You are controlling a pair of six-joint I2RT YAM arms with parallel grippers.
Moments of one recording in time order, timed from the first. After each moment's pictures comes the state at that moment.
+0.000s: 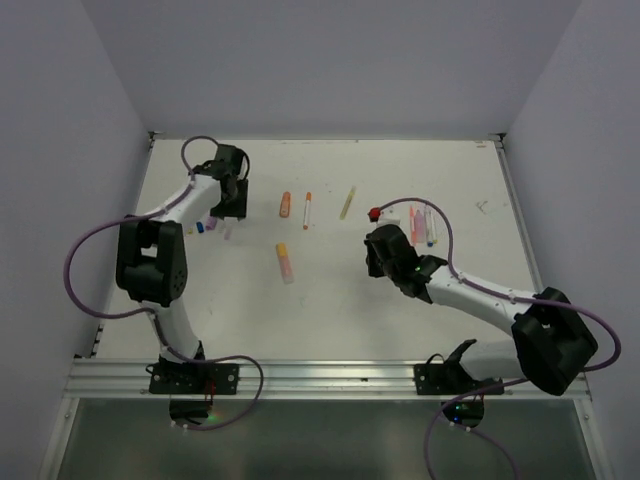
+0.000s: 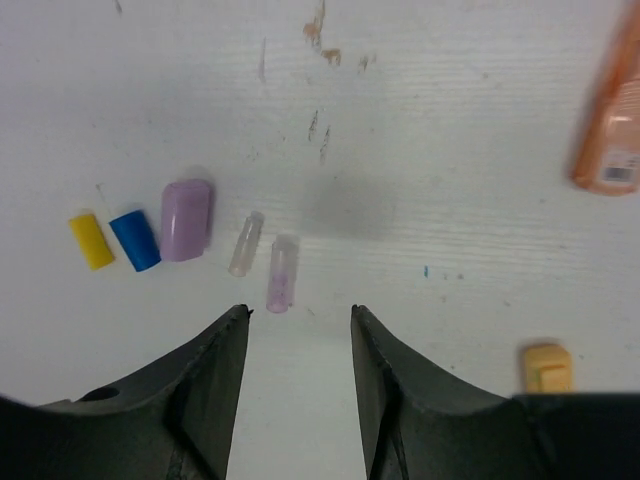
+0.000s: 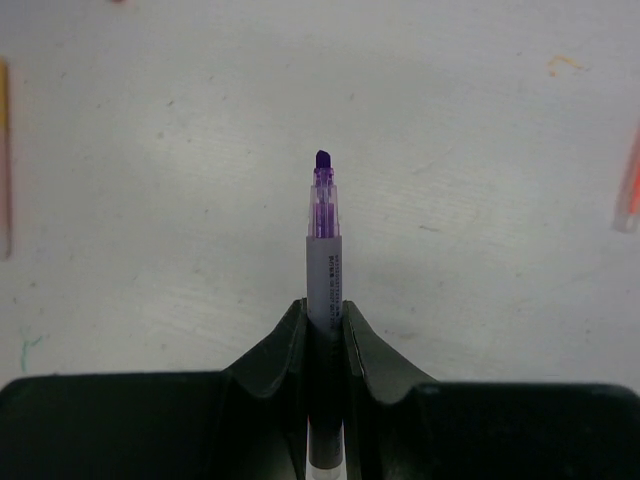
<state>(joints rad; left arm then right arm) -0.19 1.90 1.40 -0.68 -0.21 -0.16 0.74 1.30 0.66 -0.09 0.30 0.40</state>
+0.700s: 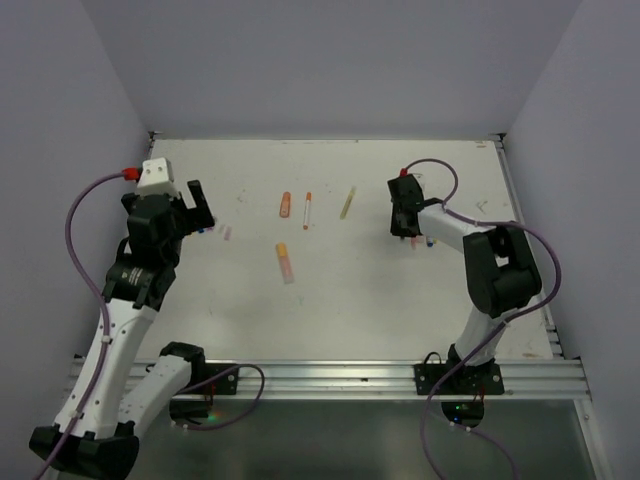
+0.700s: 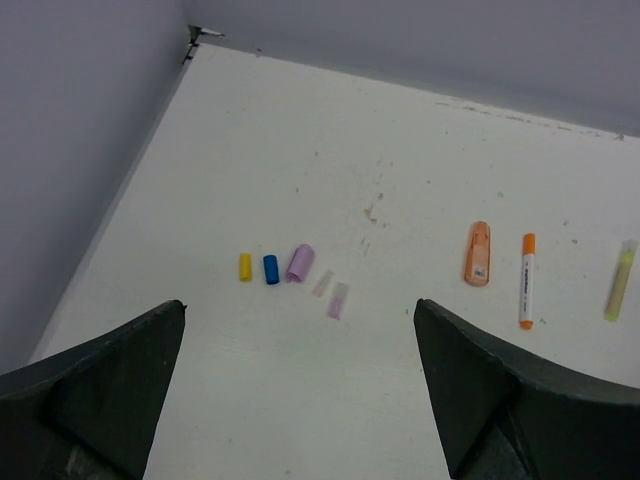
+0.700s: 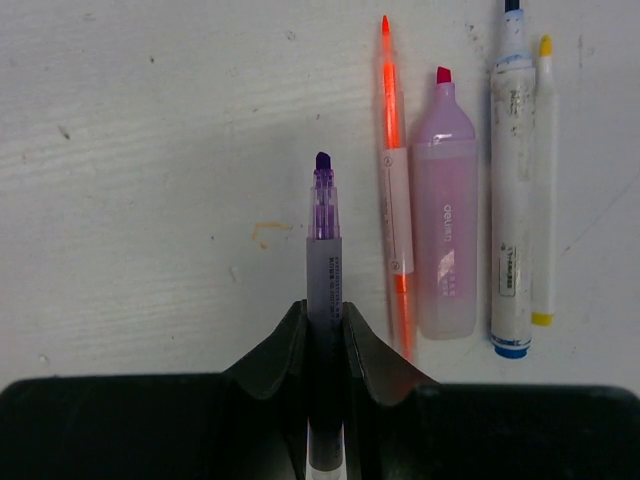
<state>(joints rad) -0.19 0.85 0.99 -0.49 -0.34 -0.21 0.35 1.78 1.10 -0.33 0.32 0.39</state>
